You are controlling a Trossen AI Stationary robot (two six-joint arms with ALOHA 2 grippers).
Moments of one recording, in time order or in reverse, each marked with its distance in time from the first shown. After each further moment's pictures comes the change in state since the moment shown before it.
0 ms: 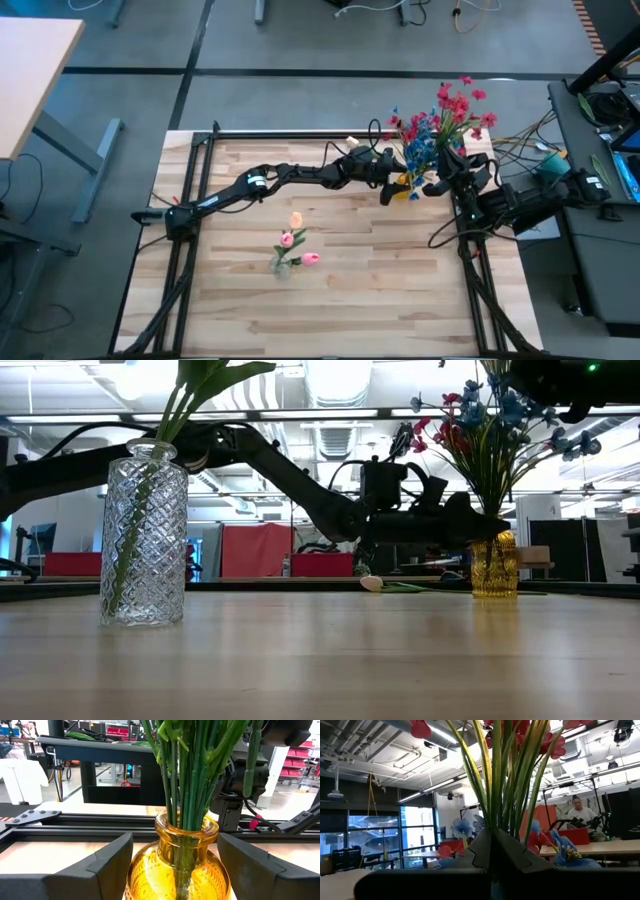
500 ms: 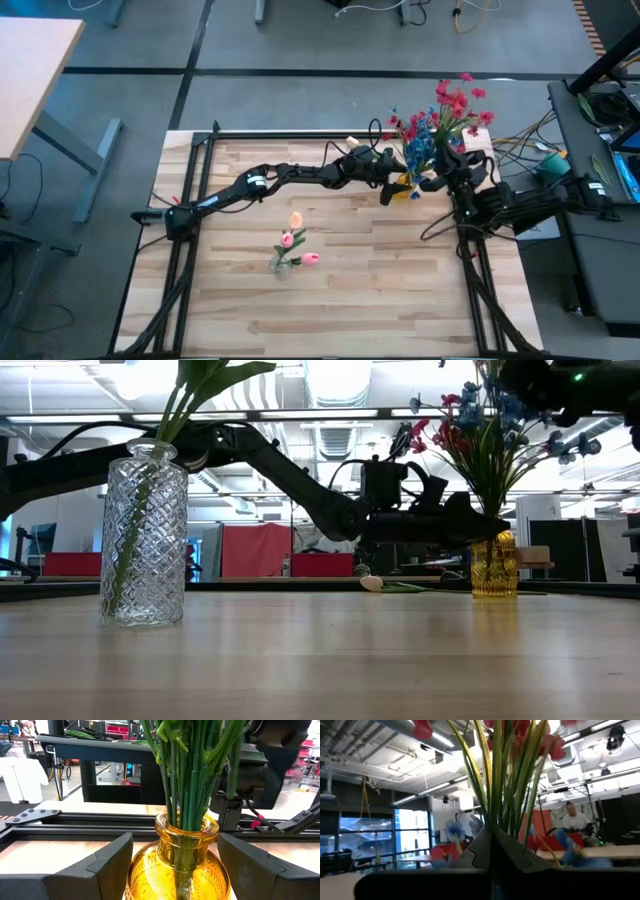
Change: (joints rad) left arm 0.000 -0.002 0.000 -0.014 0.000 0.002; right arm -0.116 0.069 0.000 -0.008 -0.076 0.075
